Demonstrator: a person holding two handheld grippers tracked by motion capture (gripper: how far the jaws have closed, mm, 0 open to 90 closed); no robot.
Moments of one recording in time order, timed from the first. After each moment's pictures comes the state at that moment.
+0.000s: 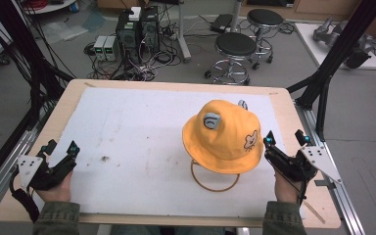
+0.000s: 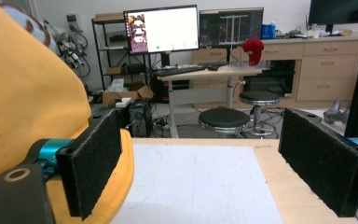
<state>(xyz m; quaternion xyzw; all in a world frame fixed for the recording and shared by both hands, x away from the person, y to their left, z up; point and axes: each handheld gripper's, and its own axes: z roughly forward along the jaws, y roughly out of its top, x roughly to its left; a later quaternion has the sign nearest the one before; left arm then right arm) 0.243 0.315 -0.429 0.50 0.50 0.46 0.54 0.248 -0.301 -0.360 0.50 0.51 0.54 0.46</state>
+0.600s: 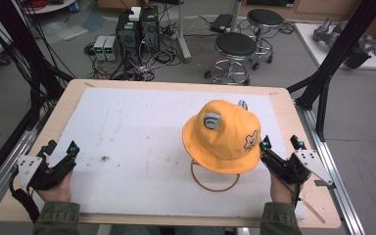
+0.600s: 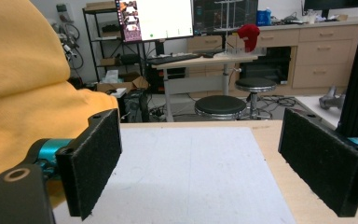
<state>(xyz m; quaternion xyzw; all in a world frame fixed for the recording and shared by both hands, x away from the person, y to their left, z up) 0.244 0.316 -0.431 0.50 0.51 0.45 0.54 0.254 -0.300 -0.386 0.52 0.51 0.53 0.45</state>
